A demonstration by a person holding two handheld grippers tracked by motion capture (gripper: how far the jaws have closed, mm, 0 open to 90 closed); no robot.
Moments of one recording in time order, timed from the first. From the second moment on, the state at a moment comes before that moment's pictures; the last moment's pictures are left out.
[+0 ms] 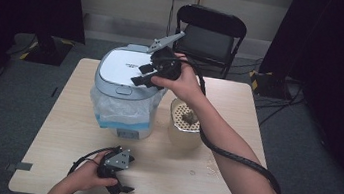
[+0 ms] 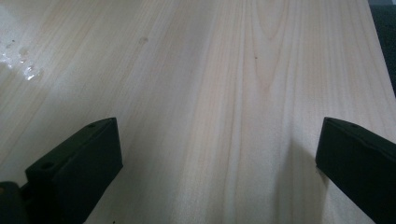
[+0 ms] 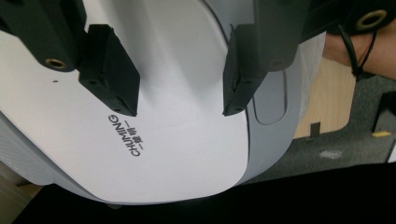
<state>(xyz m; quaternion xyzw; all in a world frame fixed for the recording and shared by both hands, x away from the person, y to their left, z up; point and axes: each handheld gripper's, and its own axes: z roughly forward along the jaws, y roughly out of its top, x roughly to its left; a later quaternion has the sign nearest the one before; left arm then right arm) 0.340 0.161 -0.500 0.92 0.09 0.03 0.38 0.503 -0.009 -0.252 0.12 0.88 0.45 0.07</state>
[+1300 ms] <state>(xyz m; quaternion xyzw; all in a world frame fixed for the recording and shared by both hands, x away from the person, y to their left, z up) 0.341 0.161 -0.500 0.92 0.09 0.04 0.37 0.478 -0.047 -0.255 0.15 0.88 0.44 0.08</state>
